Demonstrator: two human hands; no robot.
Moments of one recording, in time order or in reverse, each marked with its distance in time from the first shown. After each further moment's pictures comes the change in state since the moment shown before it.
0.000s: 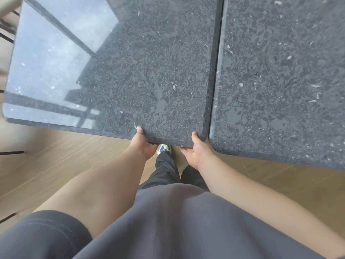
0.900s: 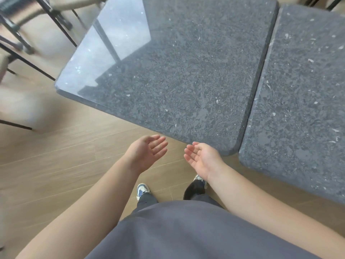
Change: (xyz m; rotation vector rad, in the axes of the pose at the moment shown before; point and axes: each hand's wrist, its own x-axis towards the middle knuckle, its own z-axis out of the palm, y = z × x) left_hand -0.087 0.078 -0.128 0.206 -0.327 0.133; right_hand -0.091 0.097 0.061 -0.539 -0.074 -0.157
